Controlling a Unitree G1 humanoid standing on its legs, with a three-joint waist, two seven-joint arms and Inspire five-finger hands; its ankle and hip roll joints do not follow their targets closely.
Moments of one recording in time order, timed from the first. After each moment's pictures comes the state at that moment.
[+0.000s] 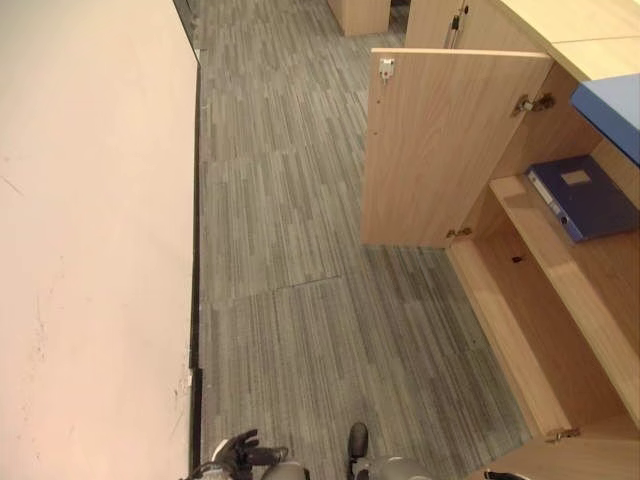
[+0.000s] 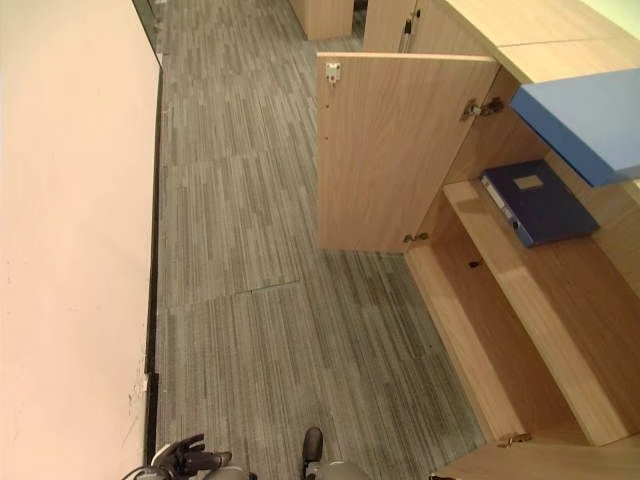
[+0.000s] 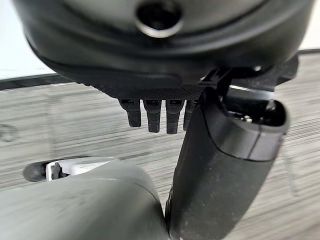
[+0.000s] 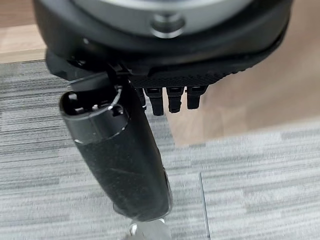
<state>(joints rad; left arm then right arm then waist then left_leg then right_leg) -0.10 0.23 -0.08 1.28 -0.18 -0.09 0.00 -0.05 -0.38 0.19 1.38 0.13 -0.01 0.07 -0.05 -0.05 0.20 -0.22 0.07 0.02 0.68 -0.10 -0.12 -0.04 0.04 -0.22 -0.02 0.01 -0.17</state>
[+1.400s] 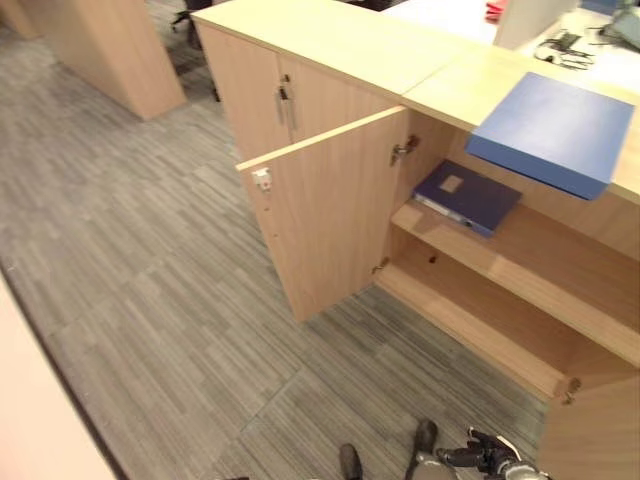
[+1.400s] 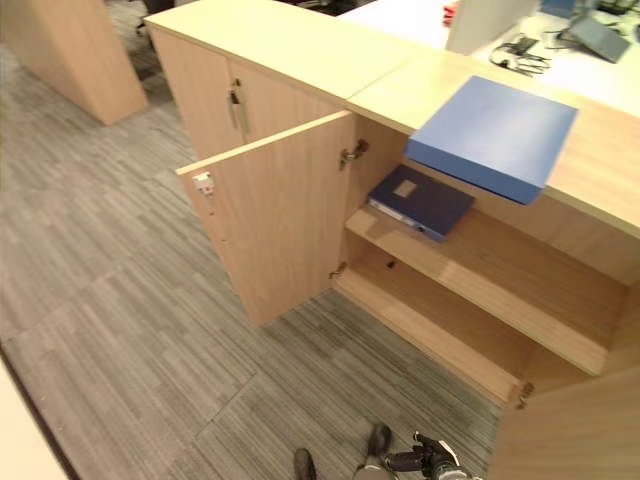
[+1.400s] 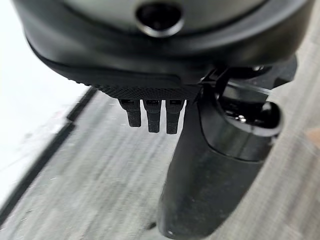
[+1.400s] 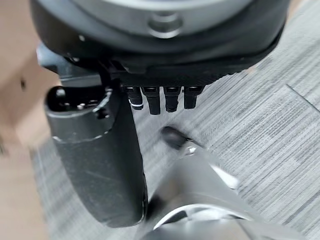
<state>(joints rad) -0.01 0.26 -0.19 1.30 -0.08 -0.04 0.02 -0.08 -0.33 0.14 1.25 0.12 -0.03 0.03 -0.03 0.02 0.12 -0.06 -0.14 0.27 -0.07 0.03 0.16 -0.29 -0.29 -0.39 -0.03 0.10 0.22</state>
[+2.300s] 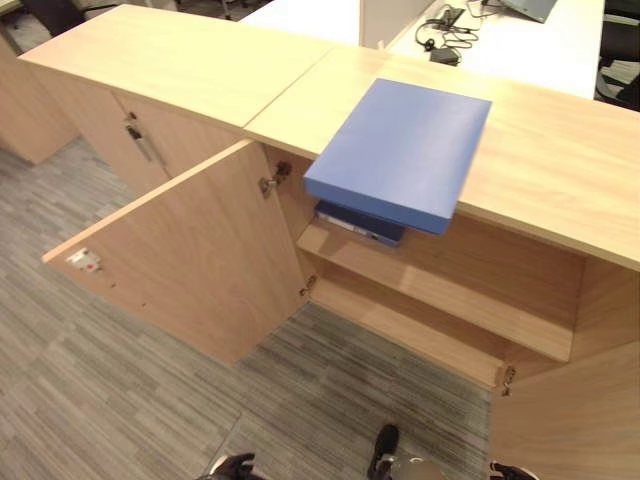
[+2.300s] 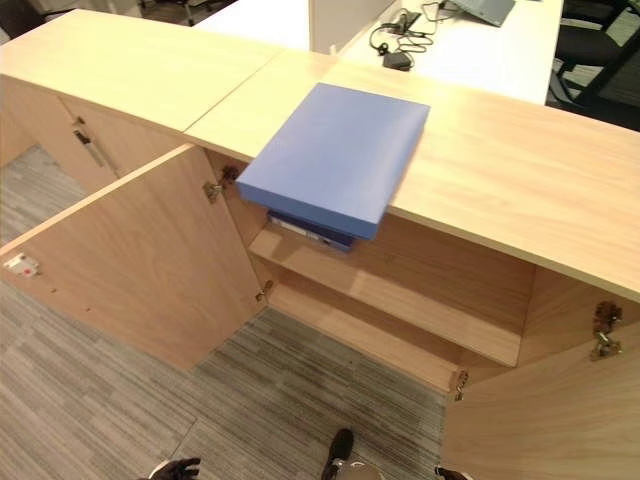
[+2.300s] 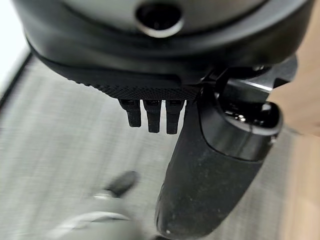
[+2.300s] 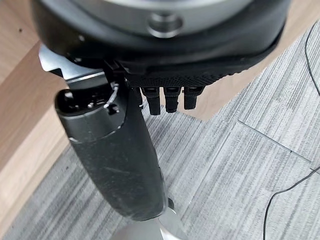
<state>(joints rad) -0.07 0.25 -0.21 1.25 -0.07 -0.04 0.03 -0.03 -0.37 0.15 1.31 0.14 0.01 0.02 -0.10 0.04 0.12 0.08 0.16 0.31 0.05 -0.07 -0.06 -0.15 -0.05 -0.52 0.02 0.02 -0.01</state>
